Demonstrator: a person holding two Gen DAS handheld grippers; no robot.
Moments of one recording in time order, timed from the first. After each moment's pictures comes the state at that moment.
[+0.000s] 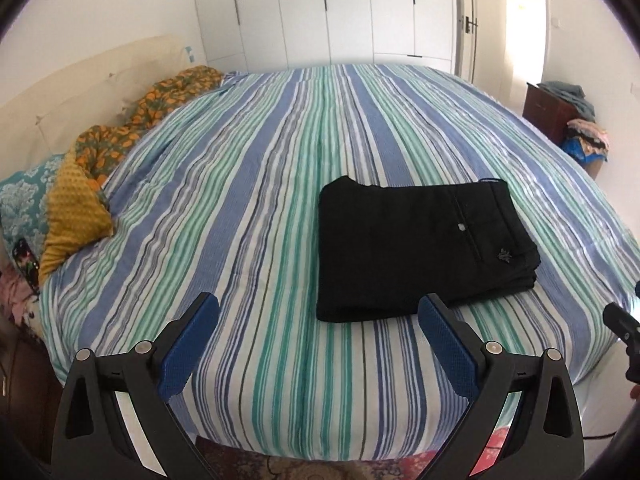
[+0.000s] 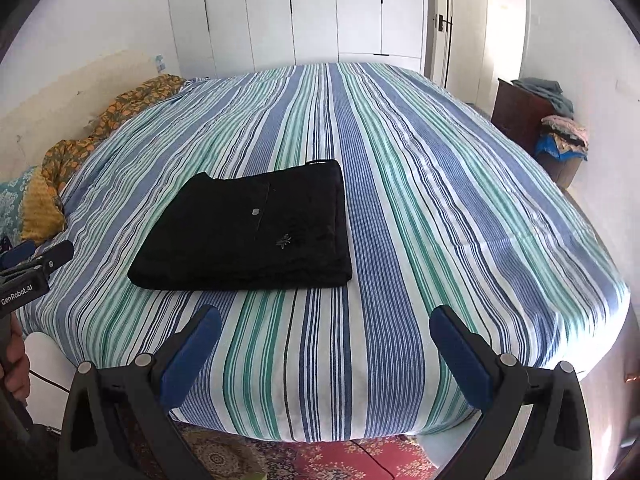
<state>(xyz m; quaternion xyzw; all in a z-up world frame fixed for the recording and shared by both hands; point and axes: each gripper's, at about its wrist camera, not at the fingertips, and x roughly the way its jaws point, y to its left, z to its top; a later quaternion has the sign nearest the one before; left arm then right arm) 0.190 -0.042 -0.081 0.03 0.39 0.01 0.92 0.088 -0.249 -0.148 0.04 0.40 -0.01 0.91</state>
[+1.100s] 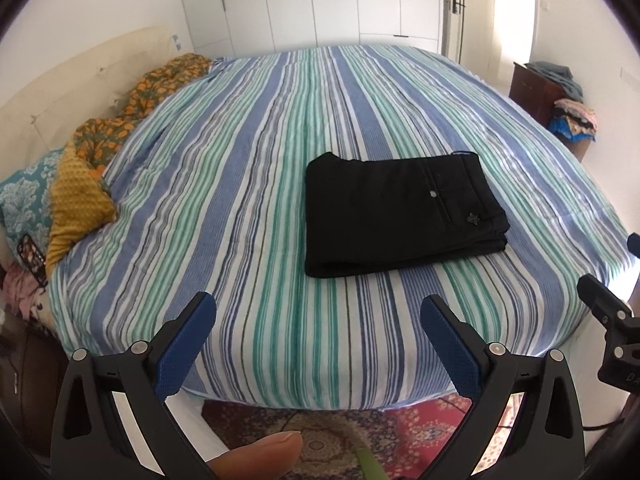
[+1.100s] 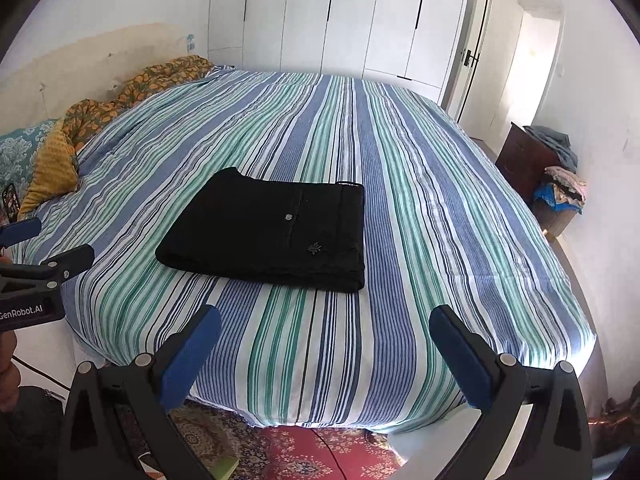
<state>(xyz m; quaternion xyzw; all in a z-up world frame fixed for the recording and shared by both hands) 0.141 -0.053 -0.058 0.05 0.42 0.00 0.91 0.061 -0.200 -0.102 -0.05 0.39 0.00 0.92</state>
